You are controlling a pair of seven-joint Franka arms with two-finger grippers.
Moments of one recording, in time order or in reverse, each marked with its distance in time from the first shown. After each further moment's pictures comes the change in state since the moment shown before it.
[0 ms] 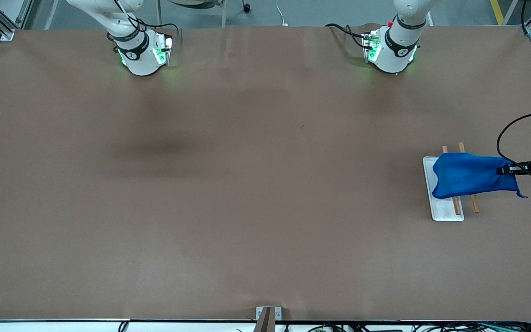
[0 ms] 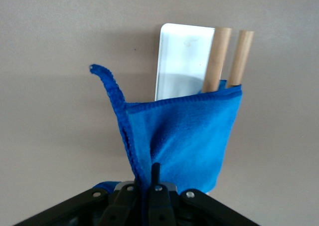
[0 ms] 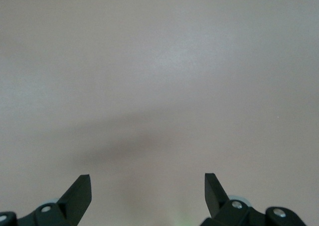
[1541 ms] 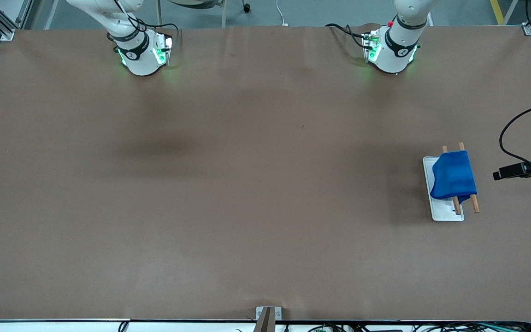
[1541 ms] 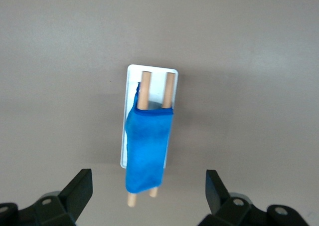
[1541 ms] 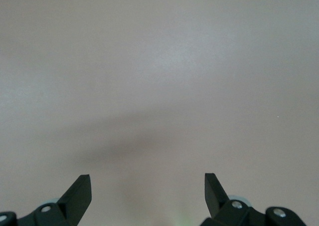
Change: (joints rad) left arm 0.035 -0.160 -0.218 0.038 0.025 -0.037 -0.211; right arm 0.000 0.000 0.000 0.000 0.000 0.005 0.000
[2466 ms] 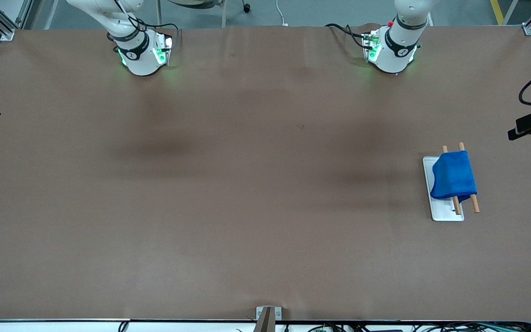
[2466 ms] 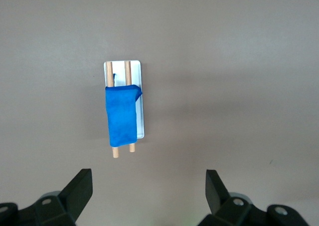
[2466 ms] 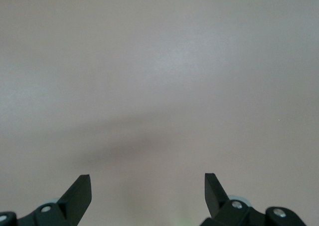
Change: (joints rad) left arm 0.000 -0.116 -0.144 0.273 -0.021 -0.344 -0.013; right arm 0.005 0.000 0.003 0.000 0.000 0.005 0.000
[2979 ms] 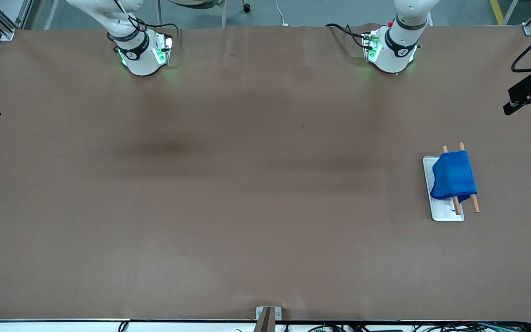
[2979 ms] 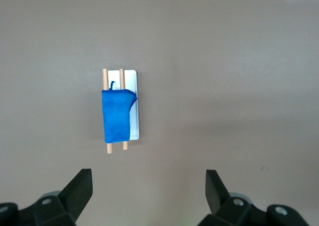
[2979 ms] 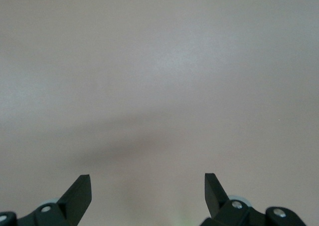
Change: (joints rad) left arm -0.045 -0.103 -0.024 -0.005 -0.002 -0.018 -0.047; right arm 0.000 0.000 0.000 0.000 0.000 -0.001 0.000
